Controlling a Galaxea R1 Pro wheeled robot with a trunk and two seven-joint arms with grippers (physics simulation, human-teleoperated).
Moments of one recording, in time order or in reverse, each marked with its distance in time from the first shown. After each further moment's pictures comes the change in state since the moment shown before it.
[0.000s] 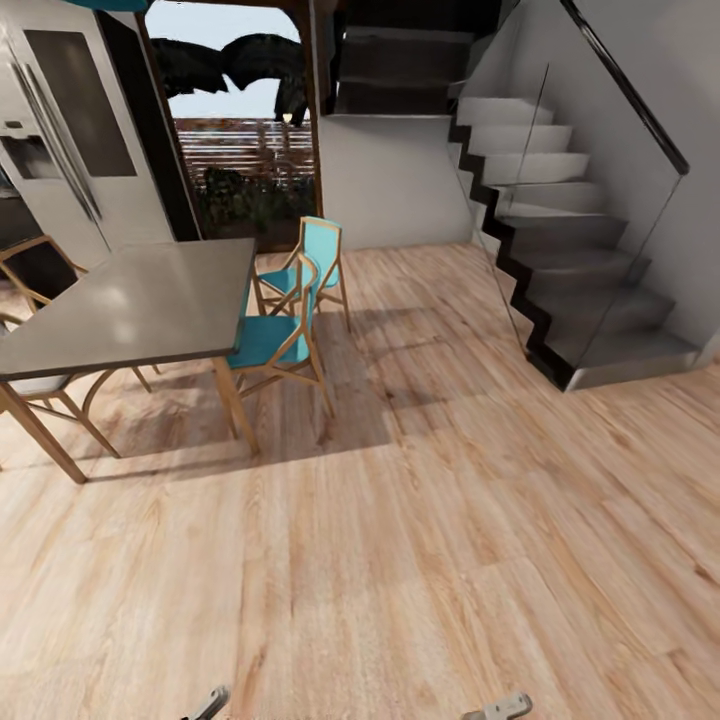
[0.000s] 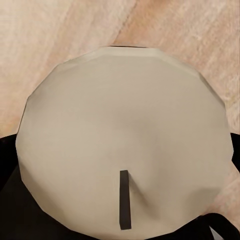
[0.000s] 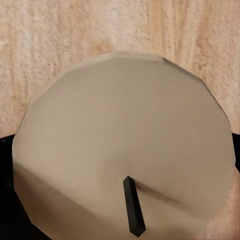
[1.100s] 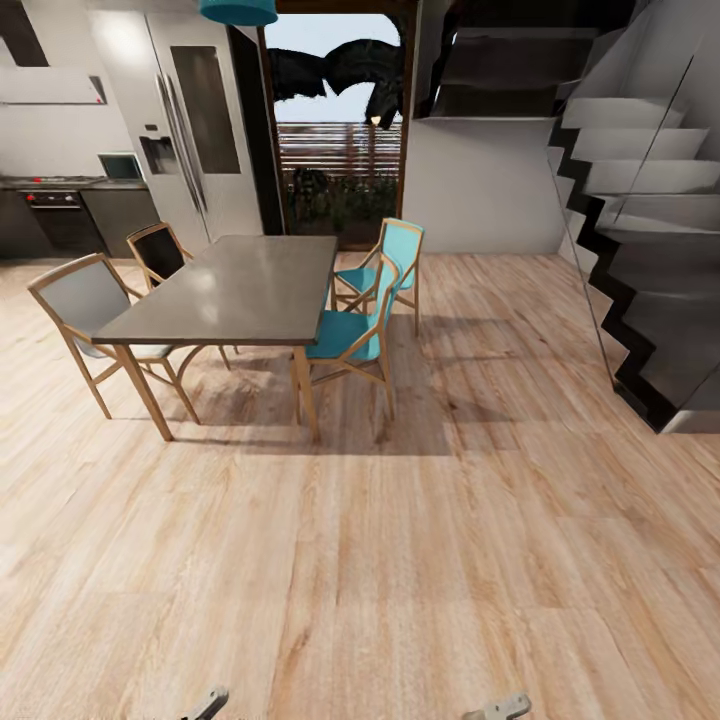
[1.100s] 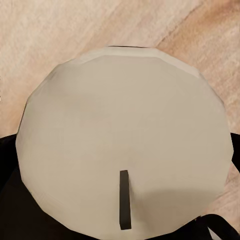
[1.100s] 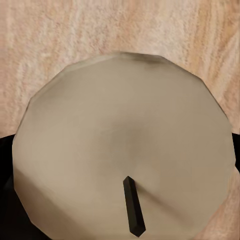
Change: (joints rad) left arm -0.001 0.000 0.003 0.001 0.001 -0.001 0.001; right arm 0.000 0.001 0.000 0.000 0.004 0.000 0.000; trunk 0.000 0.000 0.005
